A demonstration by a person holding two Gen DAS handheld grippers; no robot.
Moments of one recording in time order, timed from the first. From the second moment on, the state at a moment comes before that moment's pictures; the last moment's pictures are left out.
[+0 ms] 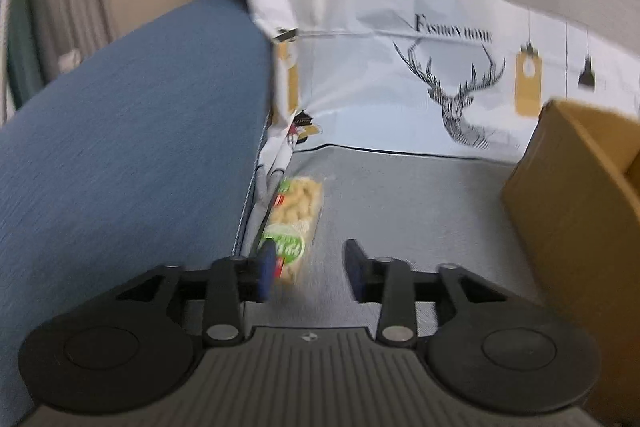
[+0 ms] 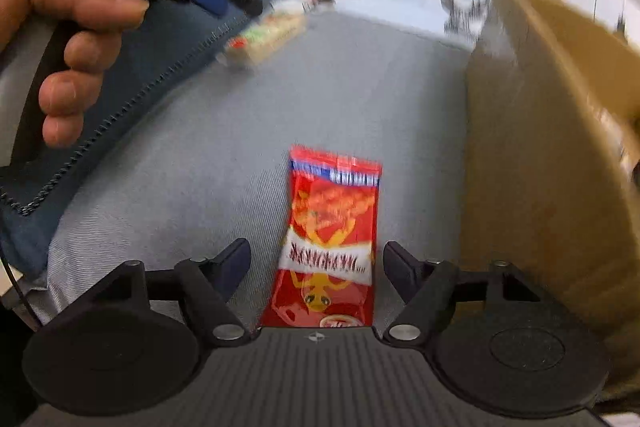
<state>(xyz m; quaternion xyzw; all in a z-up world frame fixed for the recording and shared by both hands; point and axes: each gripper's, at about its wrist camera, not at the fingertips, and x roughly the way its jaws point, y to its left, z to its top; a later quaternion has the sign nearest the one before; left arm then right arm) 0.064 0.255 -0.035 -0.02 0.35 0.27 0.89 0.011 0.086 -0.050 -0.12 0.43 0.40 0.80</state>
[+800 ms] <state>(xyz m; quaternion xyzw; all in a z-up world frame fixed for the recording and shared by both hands) 0.128 0.279 -0.087 0.04 0.40 0.35 0.85 0.021 0.087 -0.049 -0.08 0.45 0.43 0.78</state>
